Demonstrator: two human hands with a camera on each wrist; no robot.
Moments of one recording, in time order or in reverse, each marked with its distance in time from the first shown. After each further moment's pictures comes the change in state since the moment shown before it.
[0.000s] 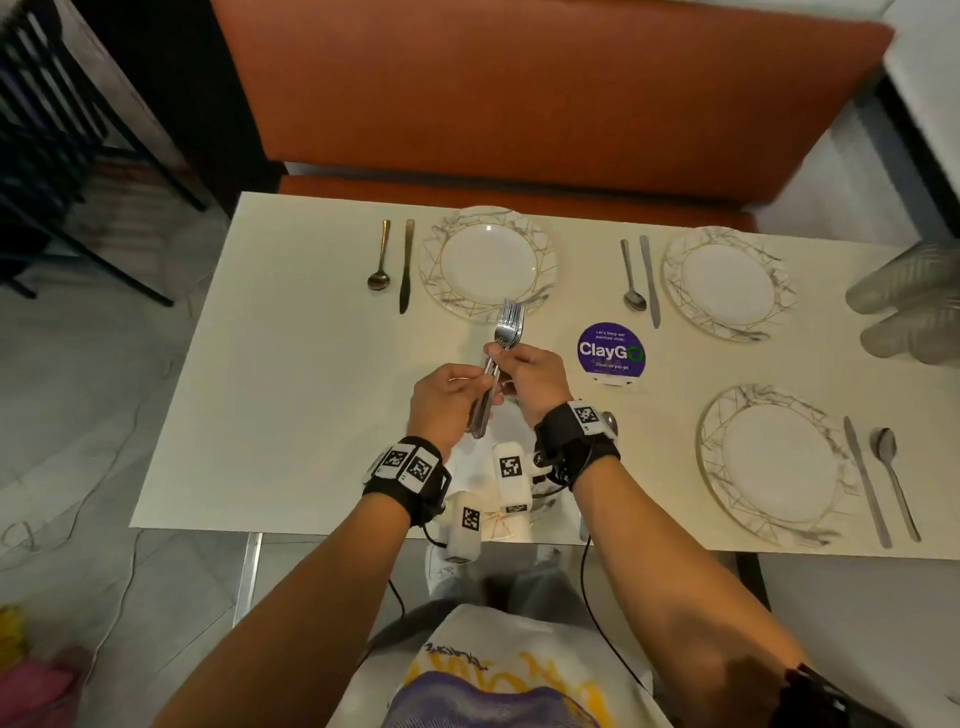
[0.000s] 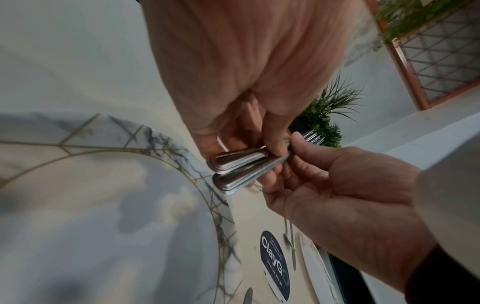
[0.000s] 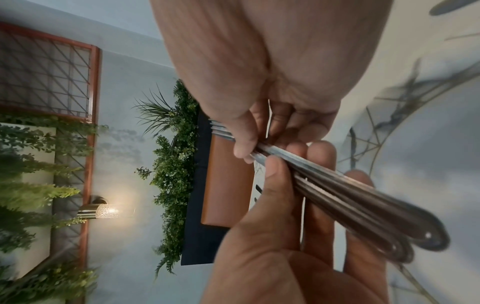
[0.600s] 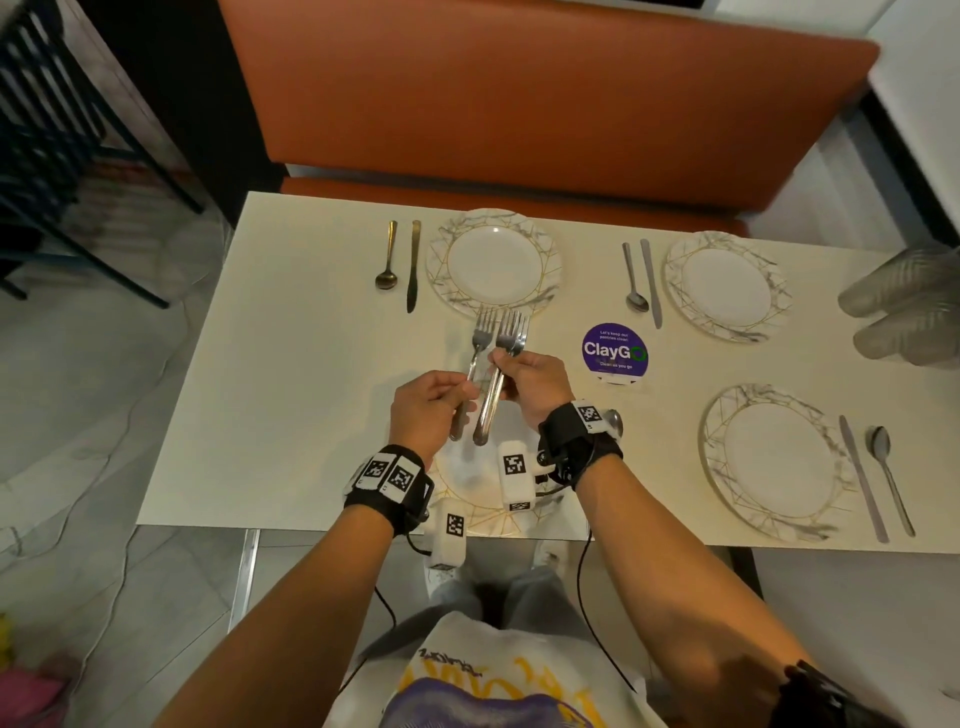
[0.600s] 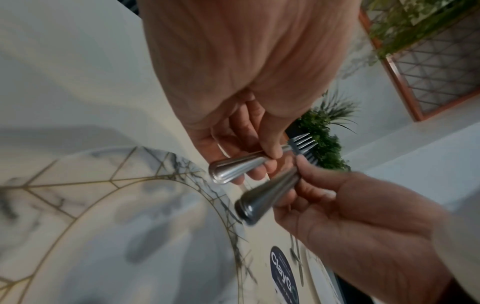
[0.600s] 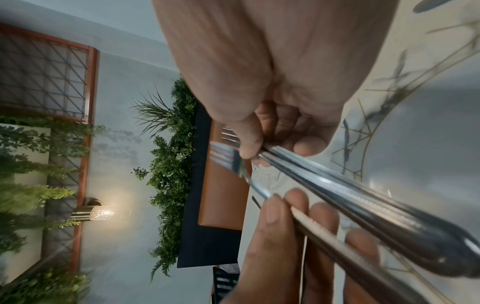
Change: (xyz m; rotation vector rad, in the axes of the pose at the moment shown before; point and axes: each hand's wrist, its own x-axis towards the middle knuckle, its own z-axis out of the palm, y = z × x) left_hand -0.007 -0.011 -0.039 0.051 0.057 0.044; right_hand -0.004 0.009 0.009 -0.015 0.001 0.061
